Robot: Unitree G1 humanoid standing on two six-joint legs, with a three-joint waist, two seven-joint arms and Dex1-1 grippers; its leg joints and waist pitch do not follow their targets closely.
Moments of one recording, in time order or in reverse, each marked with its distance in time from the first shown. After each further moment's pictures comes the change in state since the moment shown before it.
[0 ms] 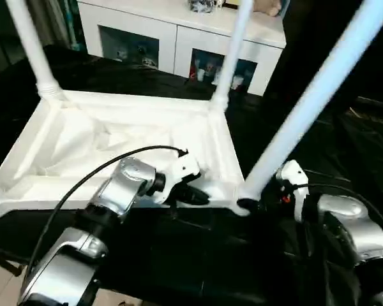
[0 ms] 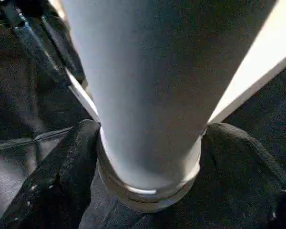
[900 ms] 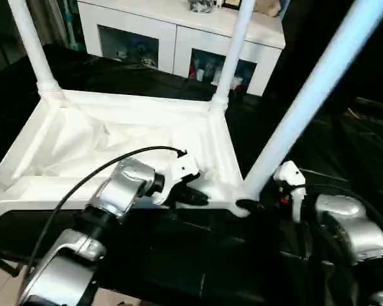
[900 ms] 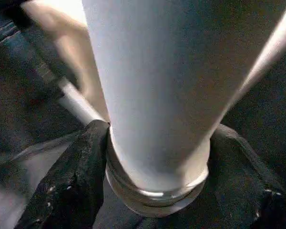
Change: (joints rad) left arm -0.023 -0.060 0.029 0.039 0.008 0.070 0.148; right arm -0.036 0.098 -0.046 0.092 -0.015 -0.015 -0.176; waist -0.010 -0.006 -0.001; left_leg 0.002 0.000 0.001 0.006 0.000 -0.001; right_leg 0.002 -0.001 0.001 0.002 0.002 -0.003
